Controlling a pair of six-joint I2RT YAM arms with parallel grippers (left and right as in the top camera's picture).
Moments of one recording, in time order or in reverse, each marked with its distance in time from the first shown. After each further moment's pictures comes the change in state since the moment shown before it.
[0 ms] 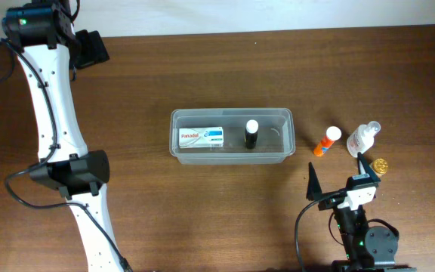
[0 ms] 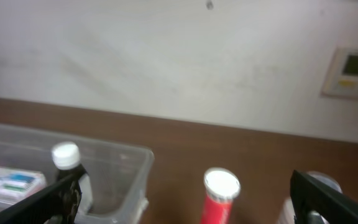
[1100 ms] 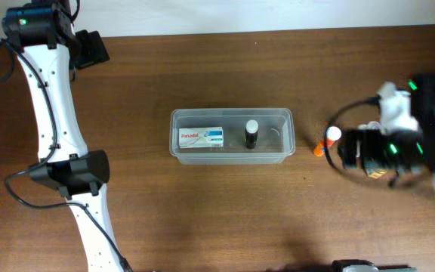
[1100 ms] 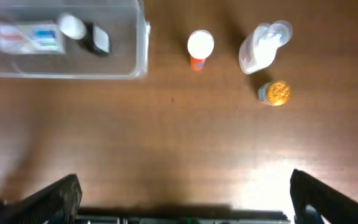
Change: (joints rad) left arm 0.000 0.000 0.000 -0.002 0.000 0.000; right arm 0.000 1.346 1.795 -1.749 0.110 0.053
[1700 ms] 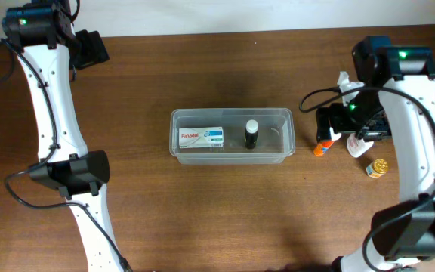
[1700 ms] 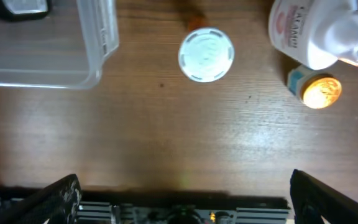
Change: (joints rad) left arm 0.000 0.000 0.000 0.000 0.000 0.000; right arm -0.002 0.410 0.000 0.022 0.020 -0.021
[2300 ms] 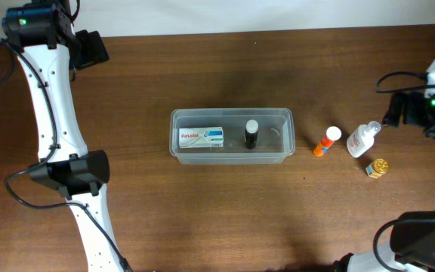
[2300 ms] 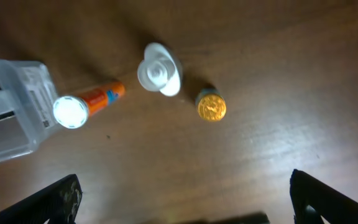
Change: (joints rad) left arm 0.000 0.000 0.000 0.000 0.000 0.000; right arm -0.411 -0.037 0.121 0.065 -0.056 -0.104
